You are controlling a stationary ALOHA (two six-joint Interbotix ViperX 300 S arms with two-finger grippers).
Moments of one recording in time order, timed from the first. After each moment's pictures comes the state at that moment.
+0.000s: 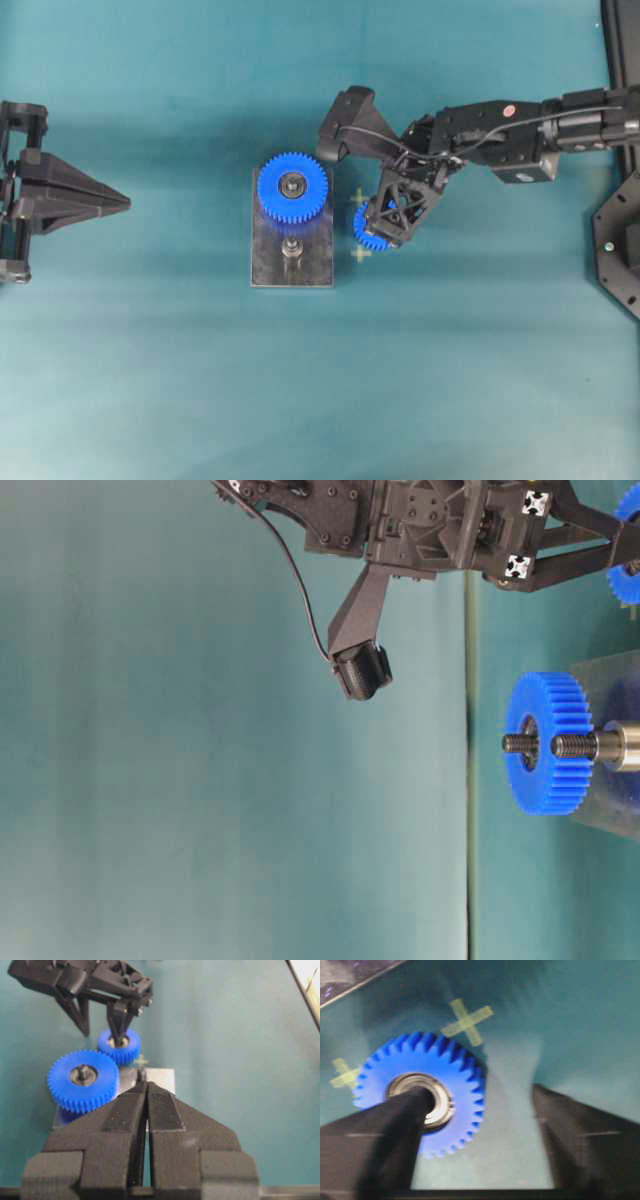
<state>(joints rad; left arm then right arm) -0.01 -0.88 1.11 0.01 0.00 -0.05 -0.18 0.16 0.56 0.07 0.66 0.23</state>
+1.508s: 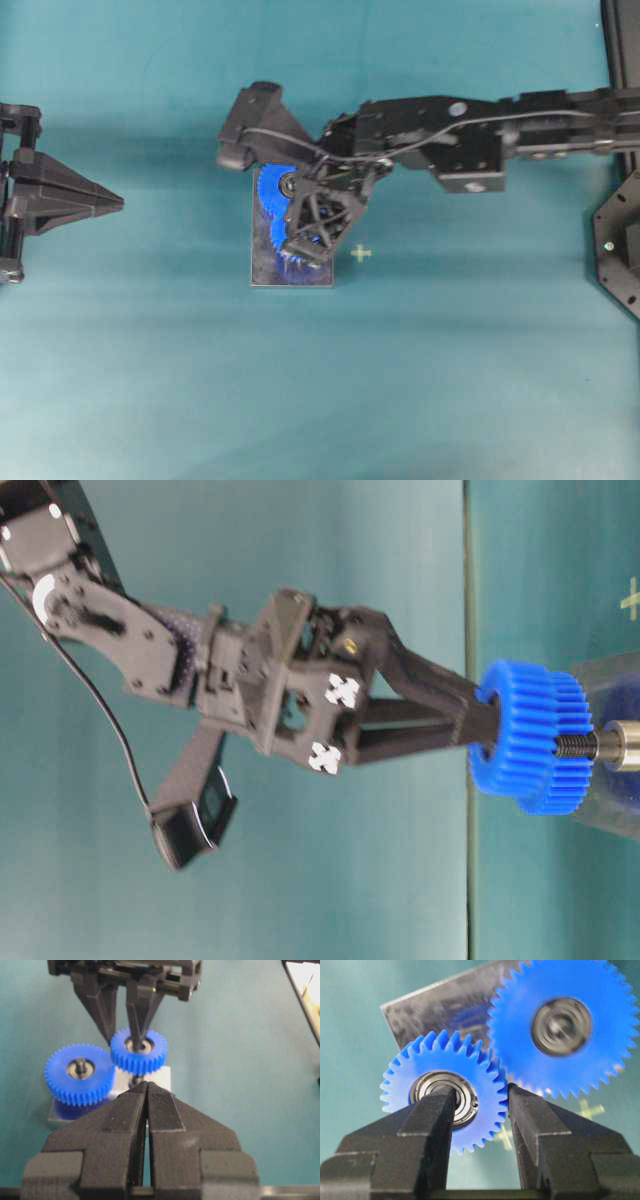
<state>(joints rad) -0.01 -0.91 1.13 0.01 0.01 -0.08 -0.06 0.24 0.10 0.10 0.93 0.26</state>
